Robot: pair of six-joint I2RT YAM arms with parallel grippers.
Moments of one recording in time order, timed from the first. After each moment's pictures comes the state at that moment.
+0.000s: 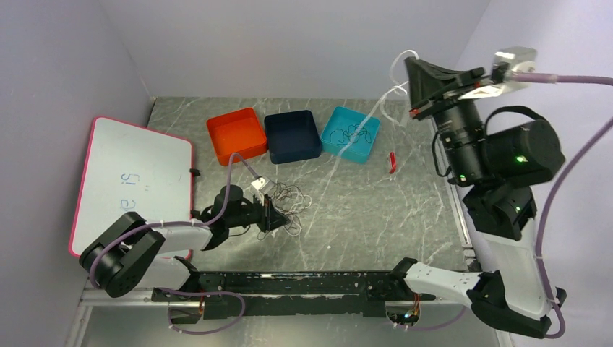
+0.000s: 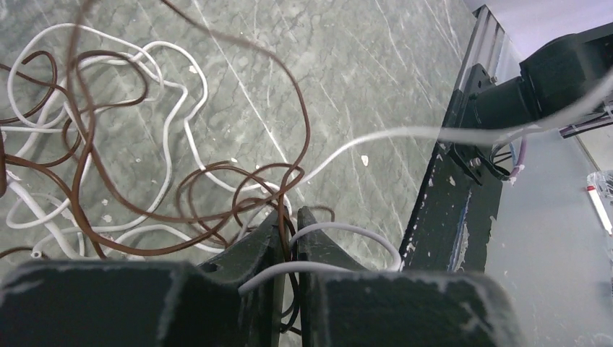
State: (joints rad) left arm -0.68 1.33 0.28 0.71 0.54 -0.42; right arm 0.76 1.04 1.81 -0.30 0.32 -0.05
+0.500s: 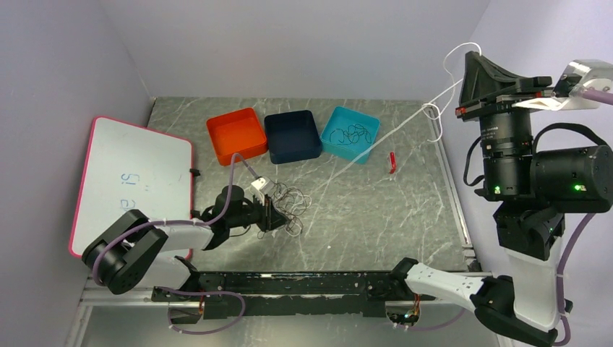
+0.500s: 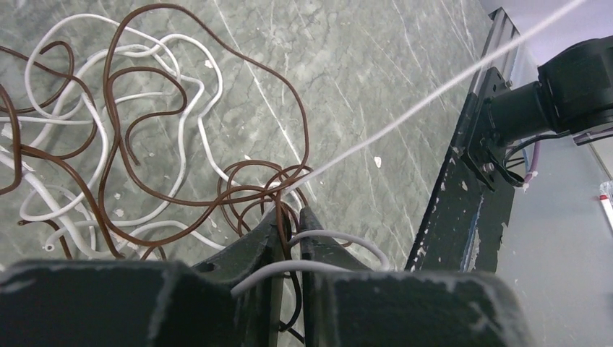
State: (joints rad) left arm -0.68 1.35 0.28 0.71 0.50 -0.42; right arm 0.76 0.99 1.88 -0.26 0.54 -0.23
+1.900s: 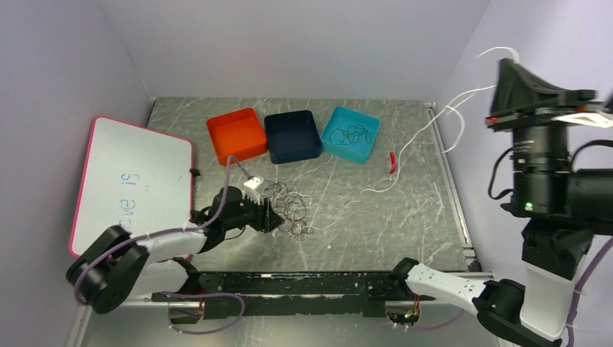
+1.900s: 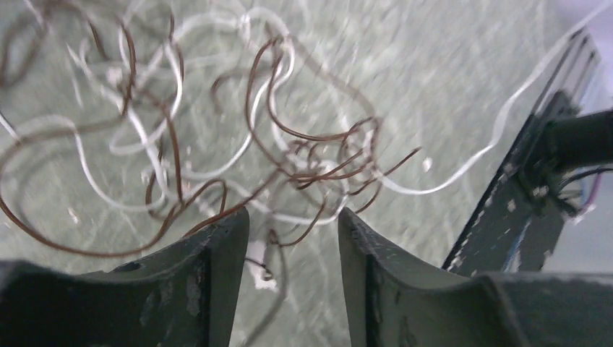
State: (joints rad) left arm -0.68 1.26 0.26 0.50 0.33 -0.42; right arm 0.76 0.95 1.99 -0.31 0.61 -0.30
